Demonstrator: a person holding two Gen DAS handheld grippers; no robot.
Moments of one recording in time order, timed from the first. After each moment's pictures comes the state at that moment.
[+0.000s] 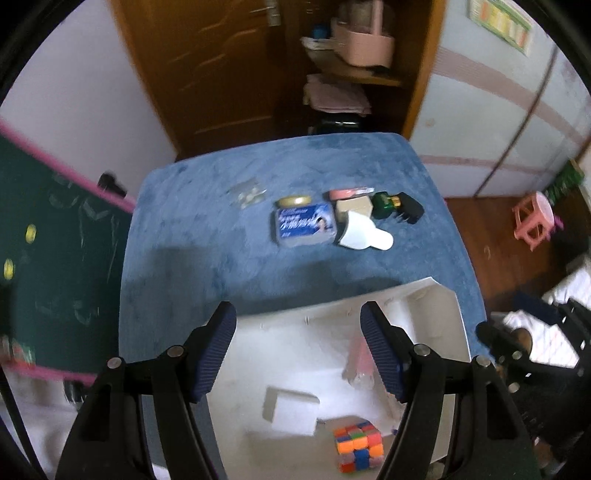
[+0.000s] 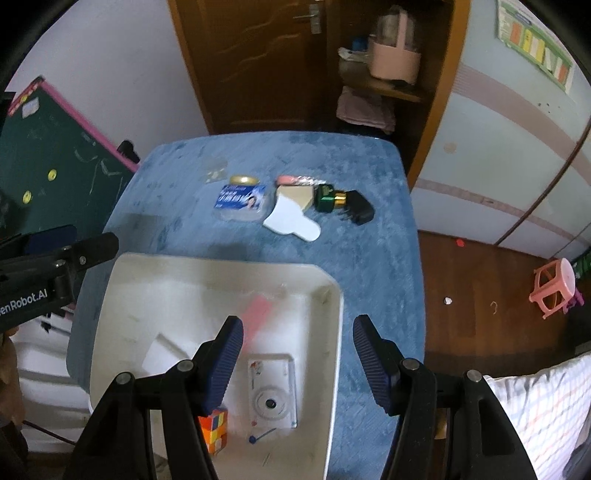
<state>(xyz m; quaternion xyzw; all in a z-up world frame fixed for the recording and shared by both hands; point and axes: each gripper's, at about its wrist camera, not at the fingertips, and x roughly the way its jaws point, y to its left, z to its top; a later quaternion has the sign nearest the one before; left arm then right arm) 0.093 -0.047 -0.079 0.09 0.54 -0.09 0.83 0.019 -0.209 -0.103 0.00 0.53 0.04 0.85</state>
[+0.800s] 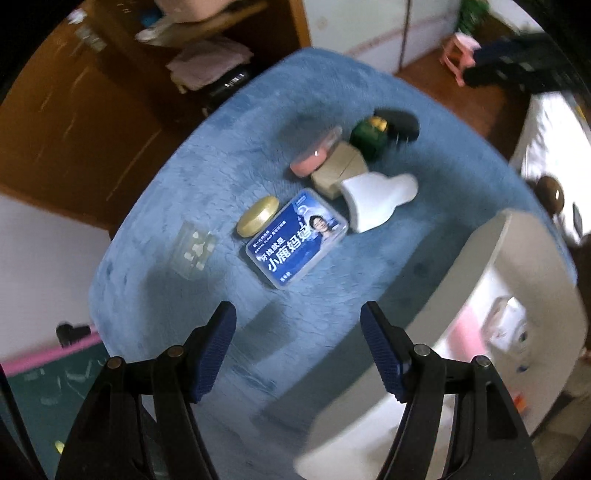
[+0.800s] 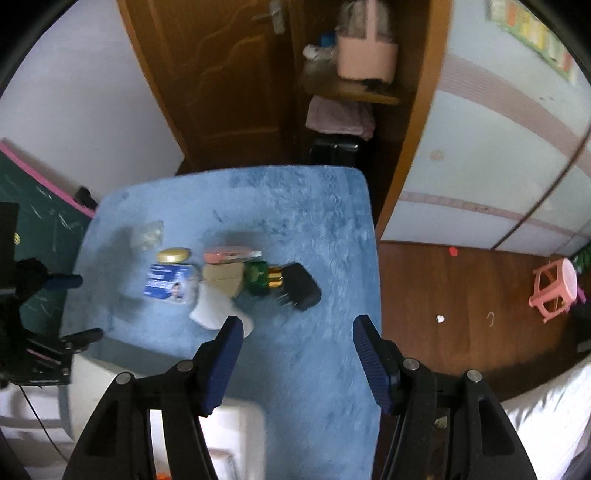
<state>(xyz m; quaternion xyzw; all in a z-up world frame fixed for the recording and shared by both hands) 0.206 -0.074 -0.178 0.34 0.56 -0.28 0.70 0.177 -0.290 -0.120 0.01 0.55 0.03 0.84</state>
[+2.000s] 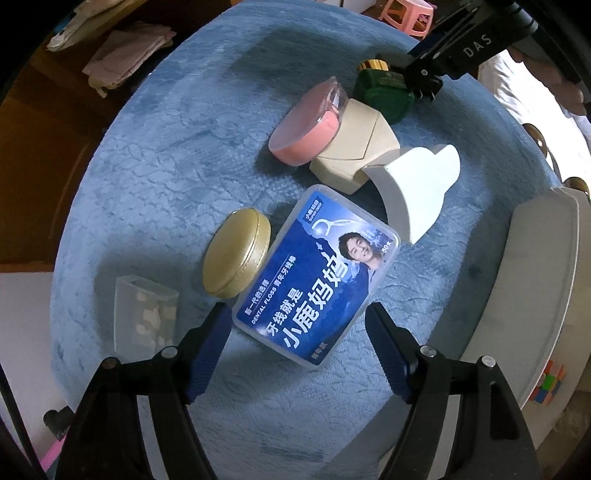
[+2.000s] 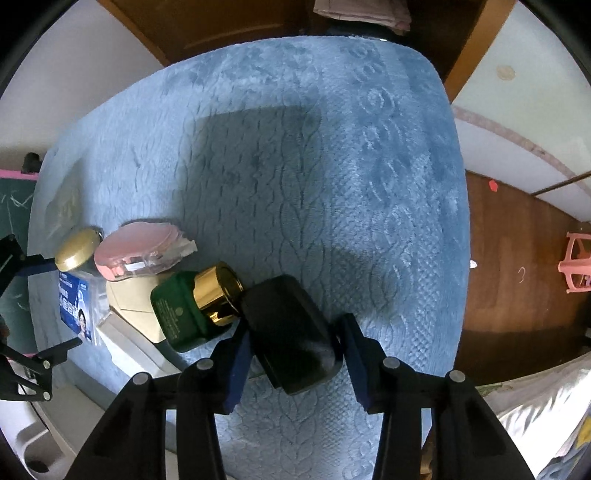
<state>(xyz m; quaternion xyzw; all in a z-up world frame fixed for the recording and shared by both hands) 0.282 -0.089 -0.256 0.36 0.60 -0.39 0.60 0.293 -0.288 -0.283 0.04 0.71 0.05 0.71</state>
